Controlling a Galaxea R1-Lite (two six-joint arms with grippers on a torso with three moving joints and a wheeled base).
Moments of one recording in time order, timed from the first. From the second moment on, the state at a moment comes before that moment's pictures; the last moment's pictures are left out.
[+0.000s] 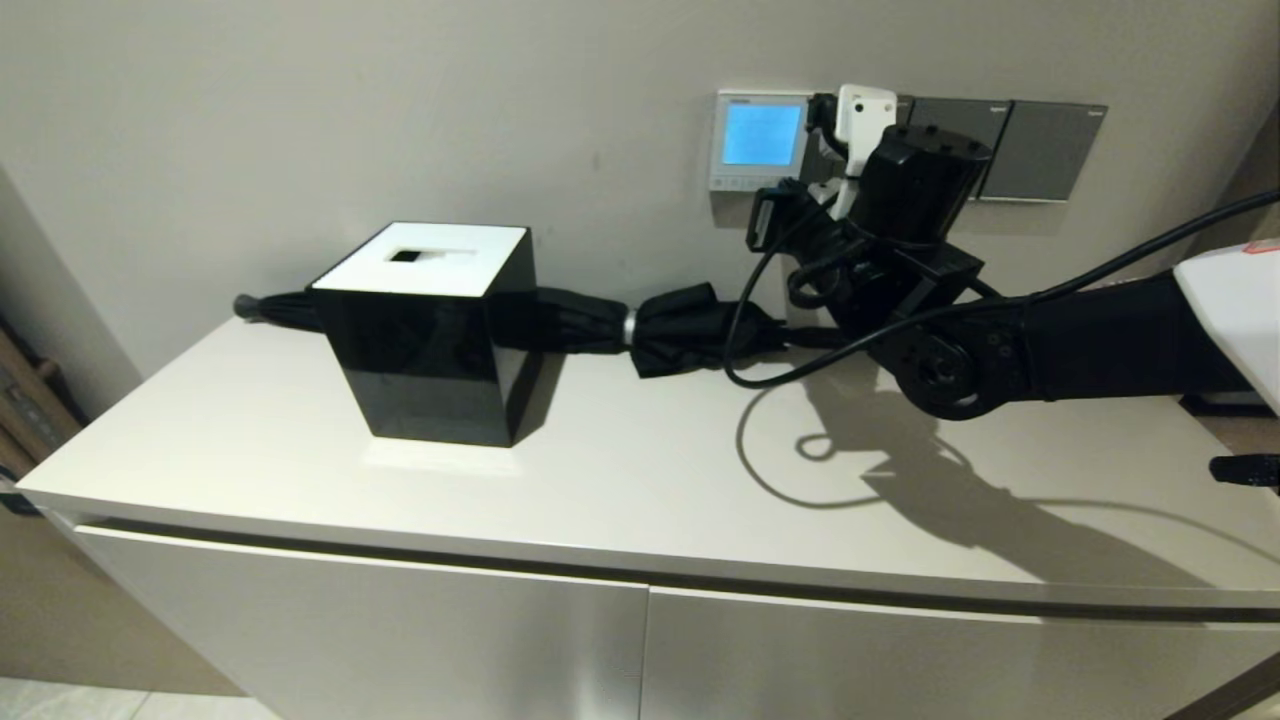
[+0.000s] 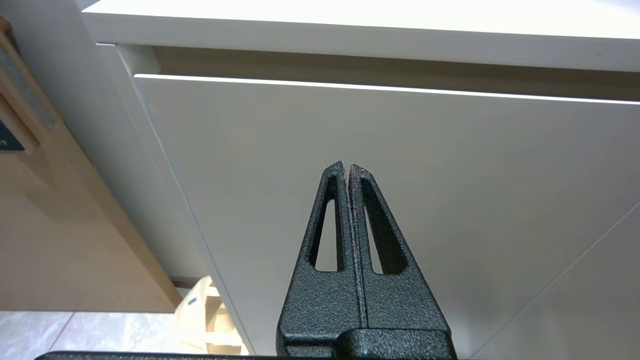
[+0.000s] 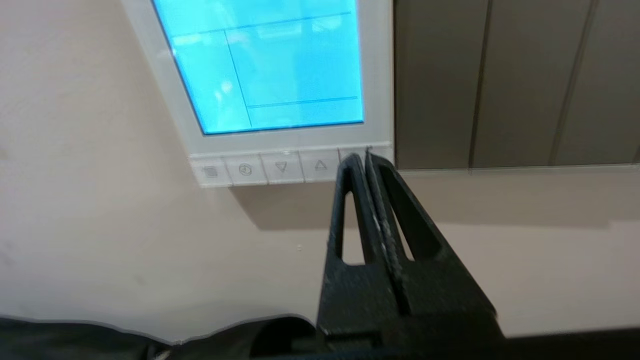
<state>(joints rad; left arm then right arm) 0.00 0.00 0.00 0.01 0.00 0.02 0.50 2.02 -1.51 -0.84 -0.43 -0.07</state>
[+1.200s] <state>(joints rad) 0.00 0.00 0.00 0.01 0.00 0.02 0.49 2.03 -1.51 -0.86 -0.43 -0.08</state>
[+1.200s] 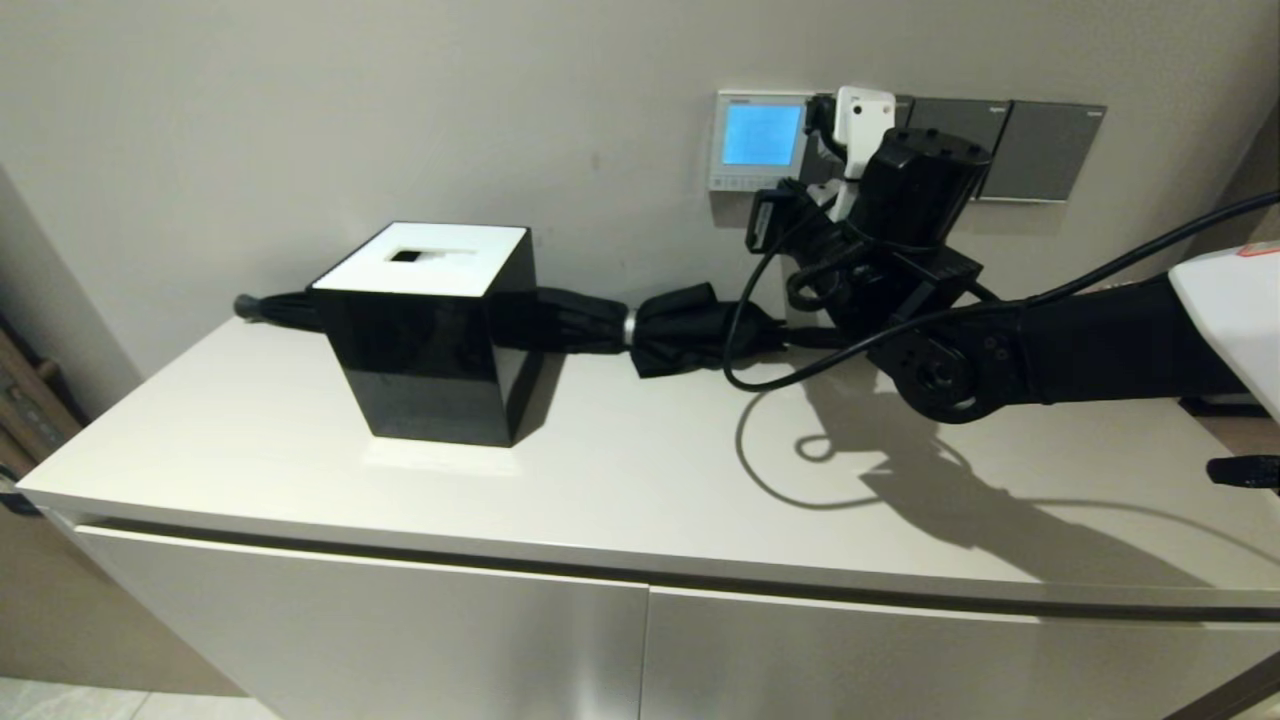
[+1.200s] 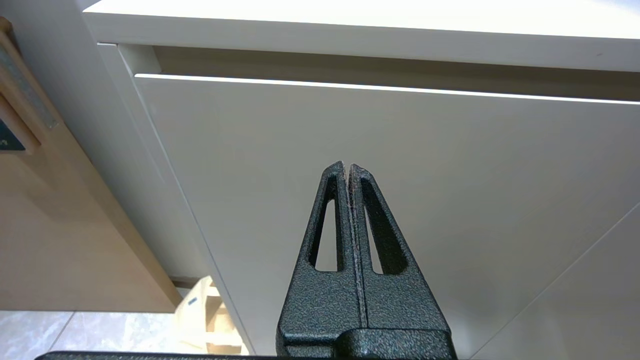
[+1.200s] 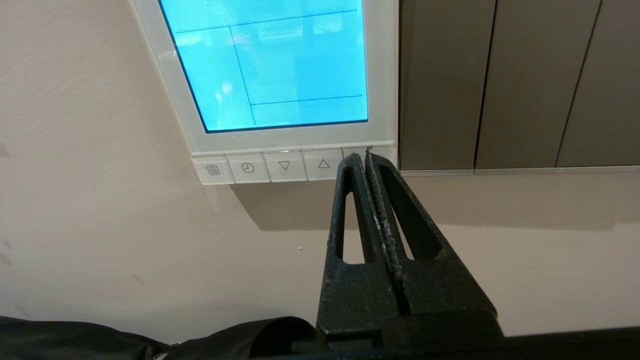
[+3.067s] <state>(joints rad) 0.00 0.00 0.00 0.01 0.00 0.01 0.53 2.05 -1.46 -1.01 -0.50 -0.21</state>
